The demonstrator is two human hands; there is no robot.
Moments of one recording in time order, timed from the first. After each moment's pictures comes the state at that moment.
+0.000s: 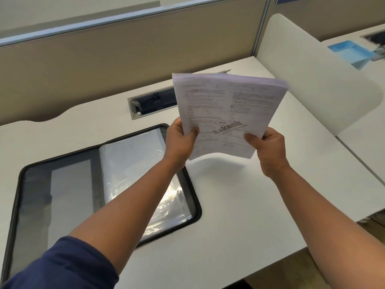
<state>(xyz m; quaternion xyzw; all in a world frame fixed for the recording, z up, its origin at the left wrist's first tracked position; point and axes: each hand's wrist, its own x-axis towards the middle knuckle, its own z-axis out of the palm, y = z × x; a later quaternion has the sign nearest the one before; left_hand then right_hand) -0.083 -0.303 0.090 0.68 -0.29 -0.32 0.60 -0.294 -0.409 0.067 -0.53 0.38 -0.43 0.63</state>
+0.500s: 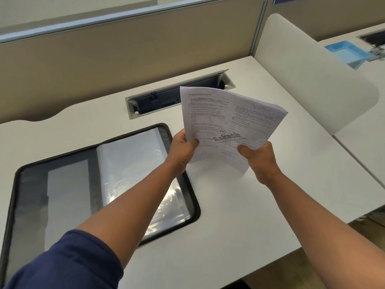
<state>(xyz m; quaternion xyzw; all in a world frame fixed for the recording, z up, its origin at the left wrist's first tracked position) -0.085 -0.301 0.063 0.66 -0.28 -0.41 0.56 -0.291 -0.388 0.061 -0.55 0.42 -0.37 0.62</state>
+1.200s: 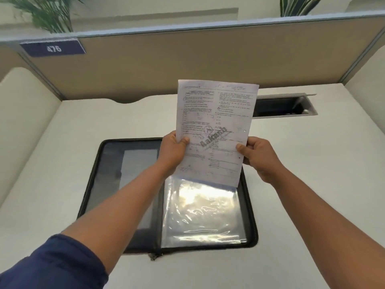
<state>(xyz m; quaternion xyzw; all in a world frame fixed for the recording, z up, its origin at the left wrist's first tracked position) 0.088 -0.173 0.082 0.73 -0.15 -0.28 0.60 -0.092 -0.356 0.072 -0.64 0.33 -0.15 0.68</state>
